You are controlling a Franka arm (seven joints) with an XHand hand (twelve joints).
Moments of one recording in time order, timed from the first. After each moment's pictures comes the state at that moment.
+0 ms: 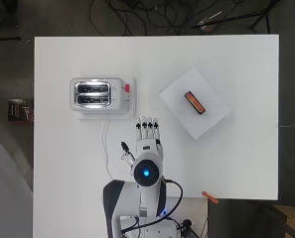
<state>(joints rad) 0.00 -0.78 -0.03 -2.35 -0.03 1.58 -0.94</state>
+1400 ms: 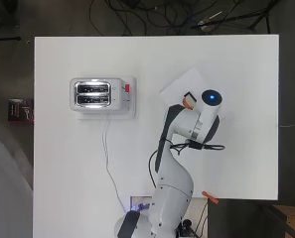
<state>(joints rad) -0.07 0.06 -0.35 -2.04 -0.11 1.74 -0.97</state>
